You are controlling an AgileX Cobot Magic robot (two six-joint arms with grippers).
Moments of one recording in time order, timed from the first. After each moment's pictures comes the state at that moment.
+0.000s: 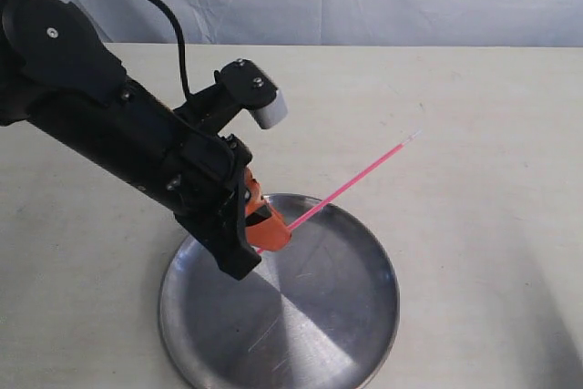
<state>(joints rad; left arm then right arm) -0.67 1.52 -0.95 -0.78 0.79 0.95 -0.02 0.03 0.00 -0.53 0.33 0.04</state>
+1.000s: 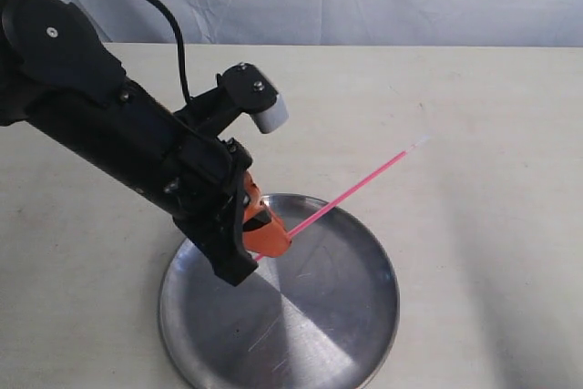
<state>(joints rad) -0.67 1.52 -0.95 -0.79 0.82 0.96 -0.02 0.03 -0.18 -0.63 0.04 1.71</state>
